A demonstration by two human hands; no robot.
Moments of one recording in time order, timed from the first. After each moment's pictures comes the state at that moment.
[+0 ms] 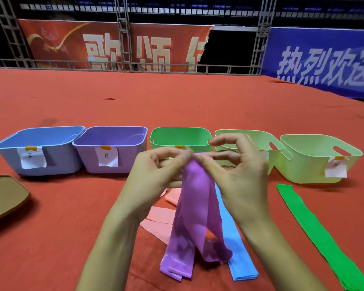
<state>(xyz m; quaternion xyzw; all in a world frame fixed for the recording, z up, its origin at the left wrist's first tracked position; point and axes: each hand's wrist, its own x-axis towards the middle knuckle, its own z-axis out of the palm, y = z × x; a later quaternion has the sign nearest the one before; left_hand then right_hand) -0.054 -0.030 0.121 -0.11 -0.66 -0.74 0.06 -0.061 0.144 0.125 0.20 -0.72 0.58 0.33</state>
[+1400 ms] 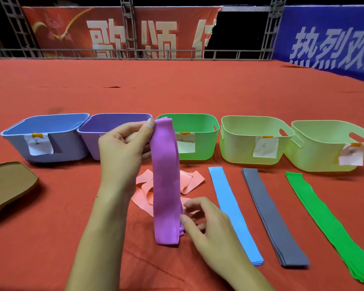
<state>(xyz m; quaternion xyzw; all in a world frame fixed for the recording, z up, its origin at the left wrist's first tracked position) -0.066 -0.058 0.118 0.03 -0.62 -0.73 0.29 -0.029 0.136 -0.010 0.19 -0.85 0.48 0.06</state>
